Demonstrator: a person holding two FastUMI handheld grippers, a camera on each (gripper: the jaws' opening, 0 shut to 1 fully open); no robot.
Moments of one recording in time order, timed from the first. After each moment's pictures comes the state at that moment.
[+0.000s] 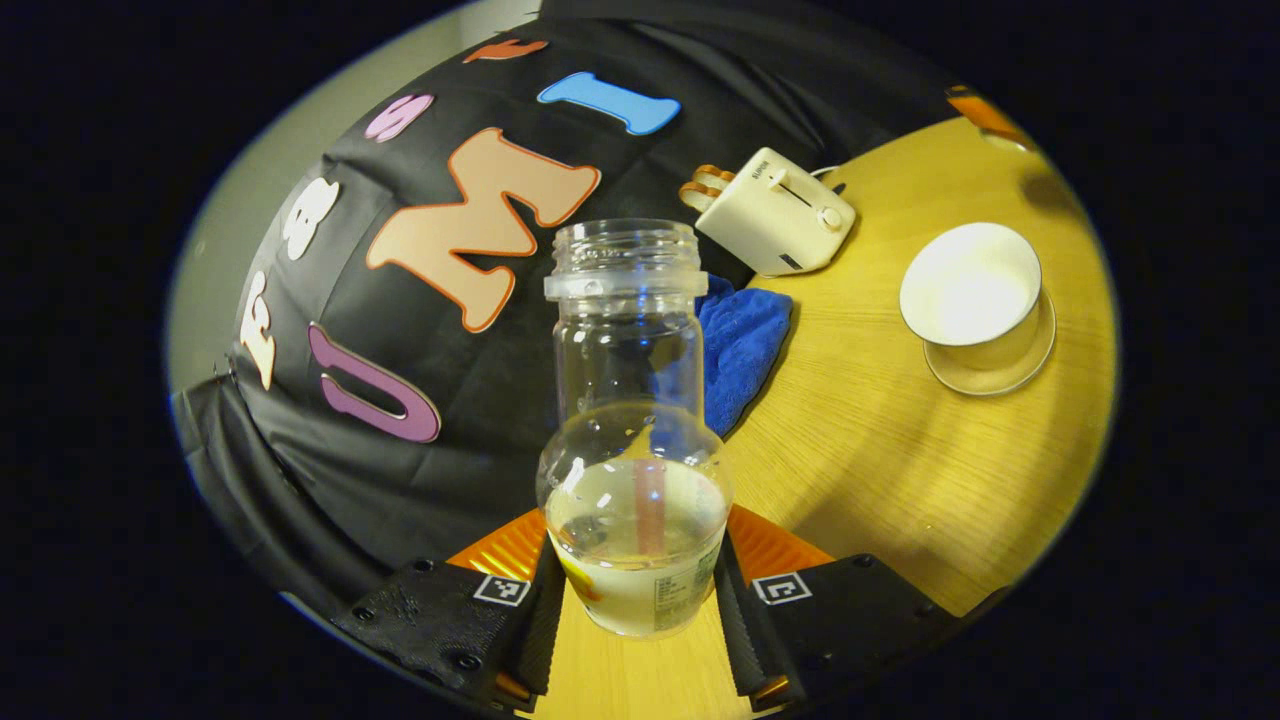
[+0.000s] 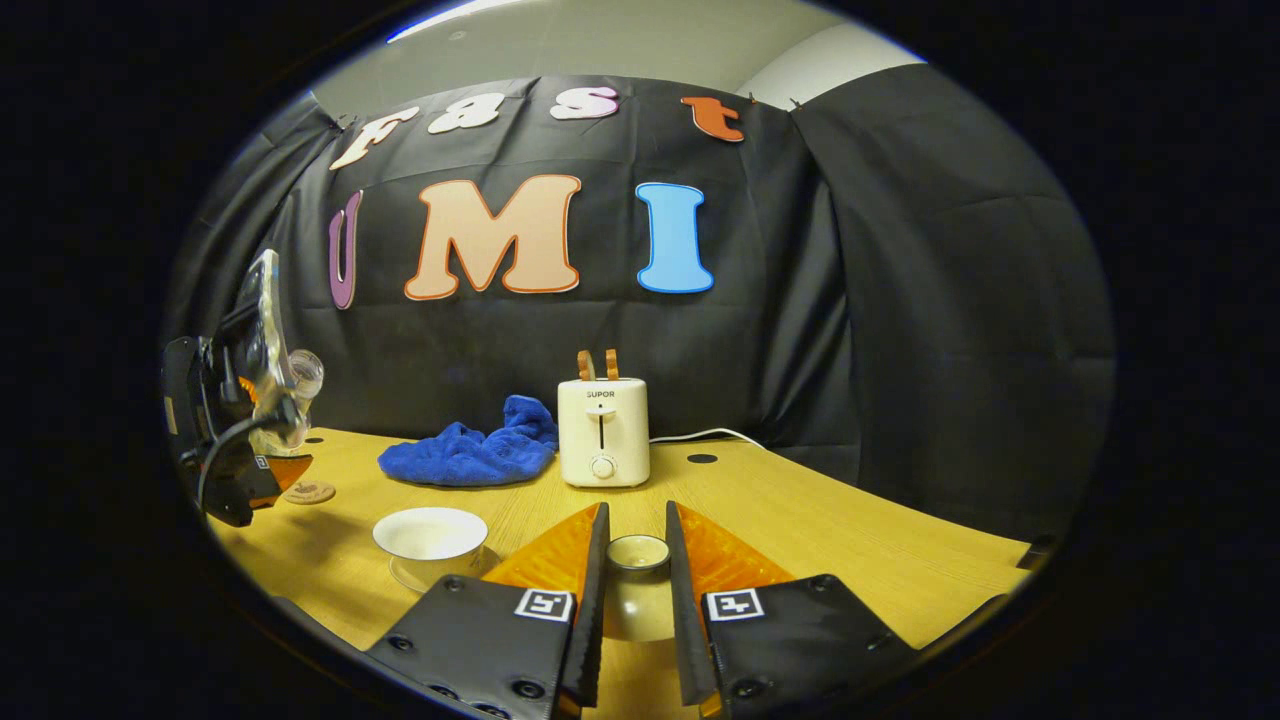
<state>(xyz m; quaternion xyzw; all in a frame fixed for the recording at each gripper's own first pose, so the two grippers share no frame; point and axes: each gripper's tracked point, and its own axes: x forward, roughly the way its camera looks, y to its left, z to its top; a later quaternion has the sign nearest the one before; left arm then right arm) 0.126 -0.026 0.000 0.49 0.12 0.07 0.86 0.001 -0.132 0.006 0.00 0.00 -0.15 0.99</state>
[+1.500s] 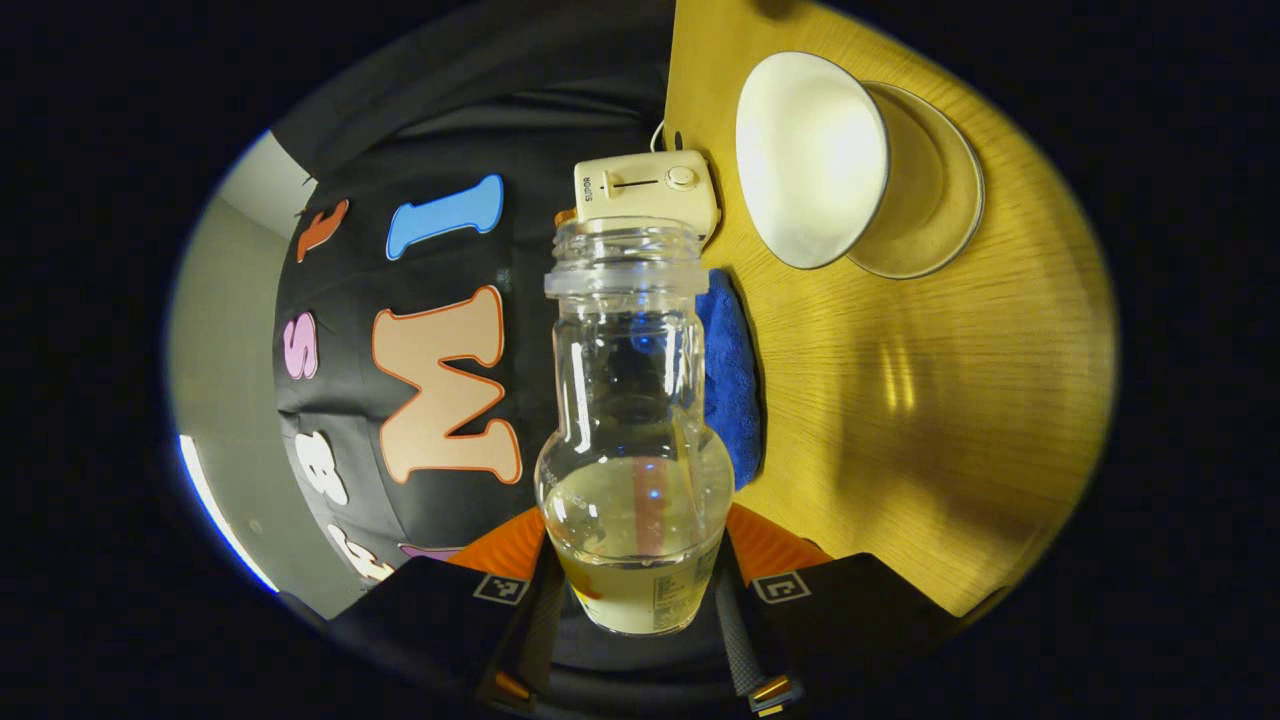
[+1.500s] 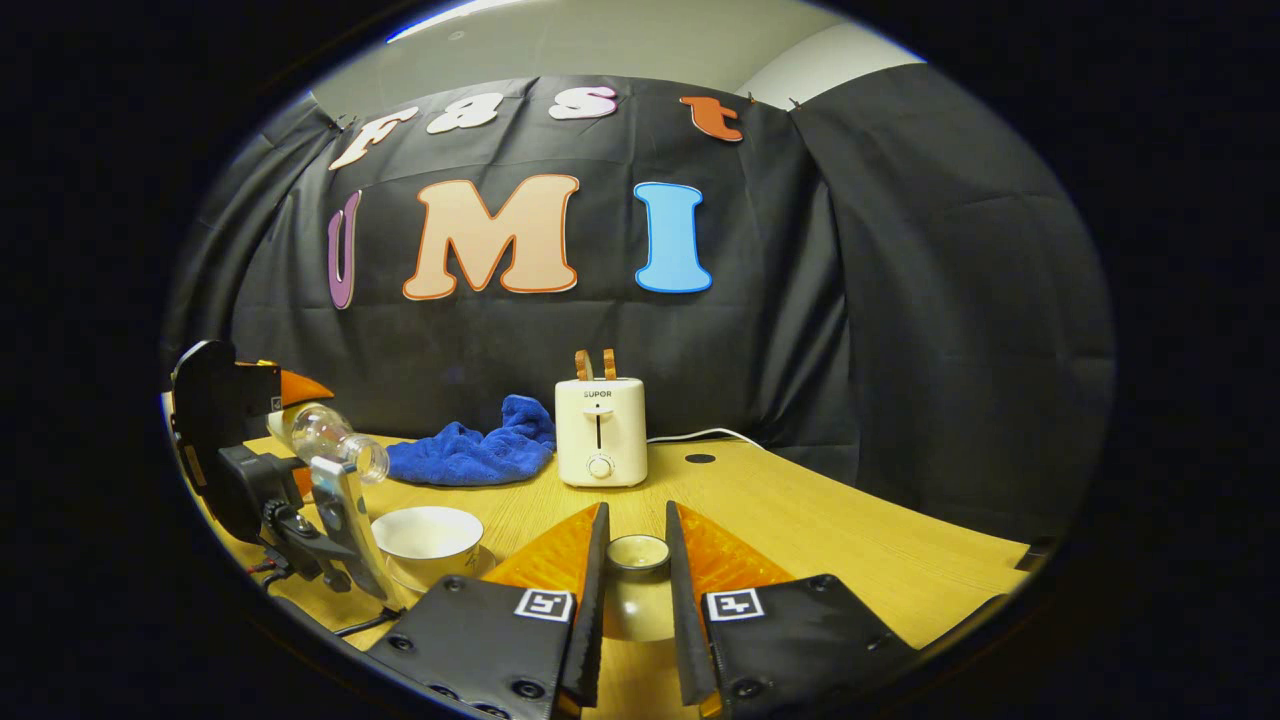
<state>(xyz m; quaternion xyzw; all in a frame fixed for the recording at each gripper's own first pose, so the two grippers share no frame) 0.148 -0.058 0.014 0.76 0.07 0.05 0.65 0.000 -0.134 0.006 0.00 0.00 -0.15 0.99</state>
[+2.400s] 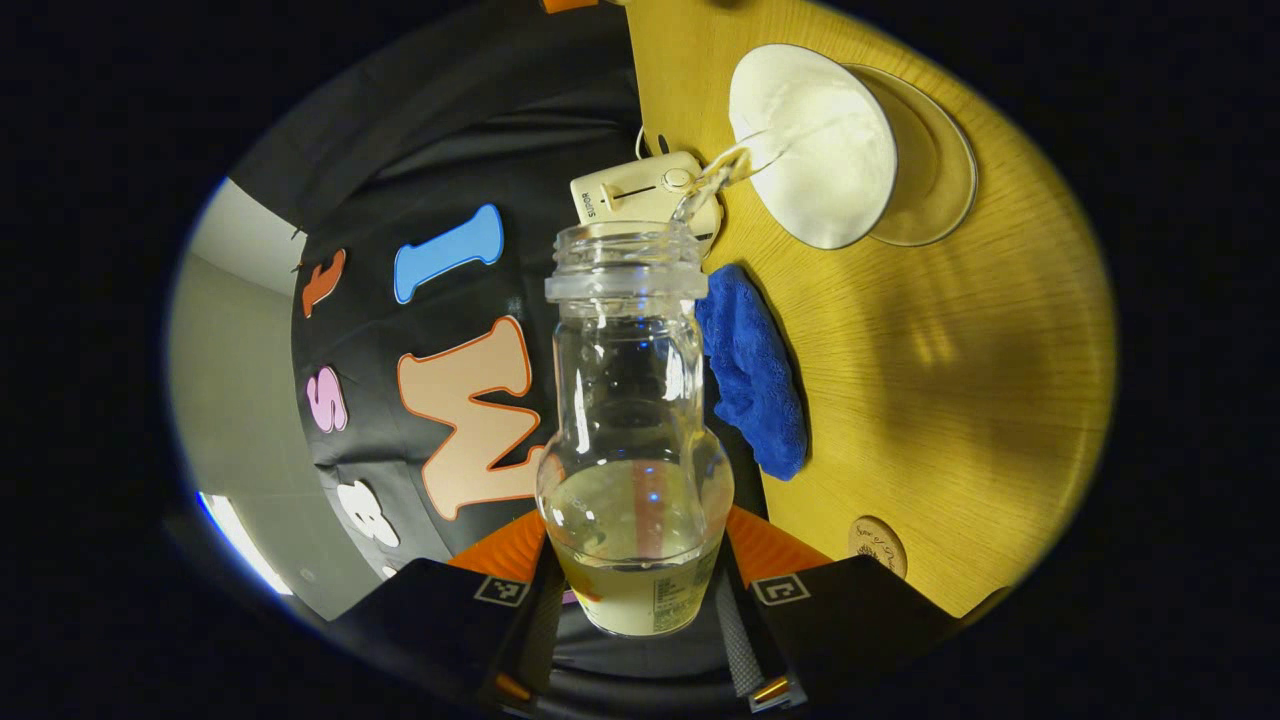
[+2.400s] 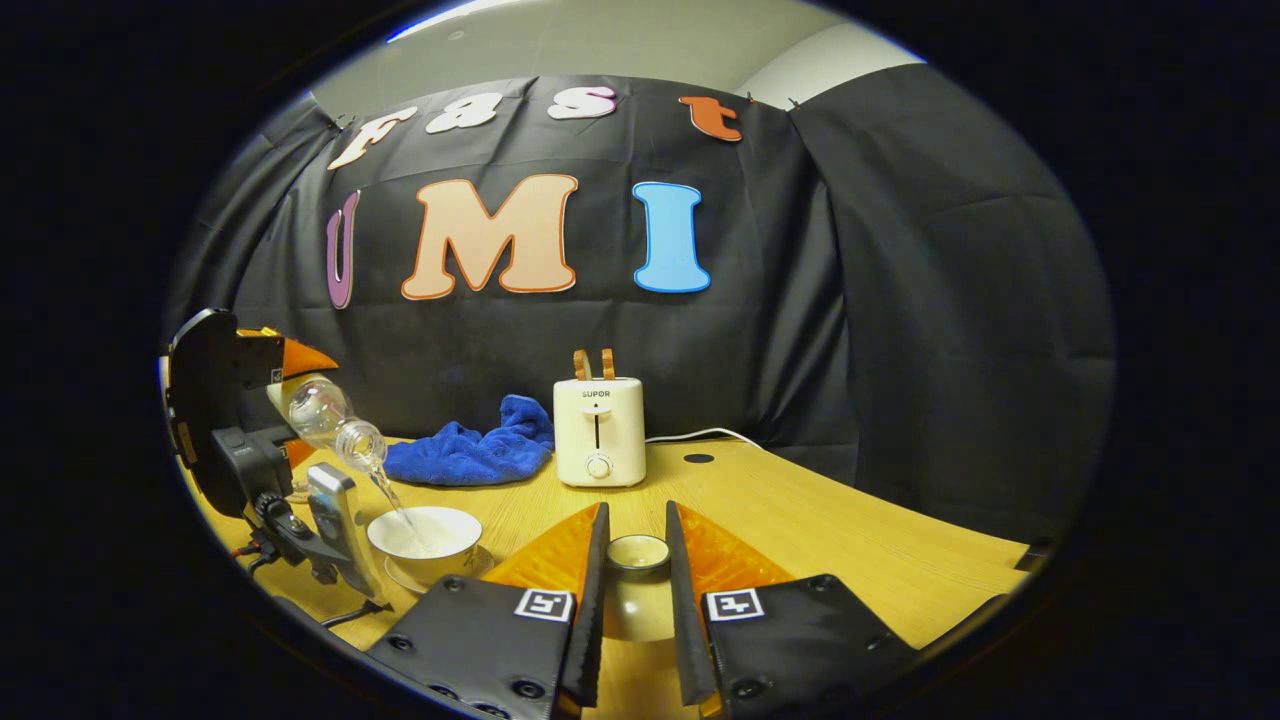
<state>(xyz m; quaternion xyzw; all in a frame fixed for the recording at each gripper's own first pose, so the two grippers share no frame) 0.149 -0.062 0.044 0.80 0.04 0.06 0.59 0.000 -0.135 0.007 0.00 0.00 -0.15 0.99</state>
